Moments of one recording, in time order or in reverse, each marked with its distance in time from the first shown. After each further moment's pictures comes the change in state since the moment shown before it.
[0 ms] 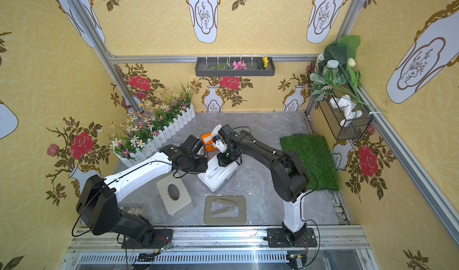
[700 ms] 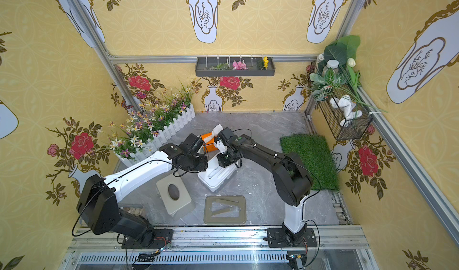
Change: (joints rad) left arm 0.000 0.006 0.029 -0.019 -0.010 0.002; right arm 0.037 -0.040 -0.106 0.126 0.063 0.132
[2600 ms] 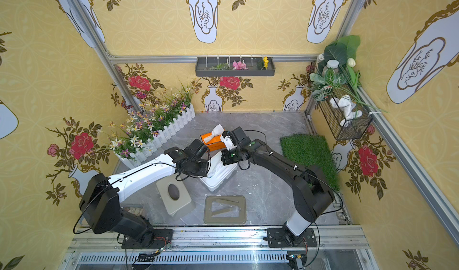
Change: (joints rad) left arm -0.063 0.014 -0.037 -0.010 -0.070 -0.023; right arm -0.065 -0.247 -0.156 0.161 -0.137 0.204
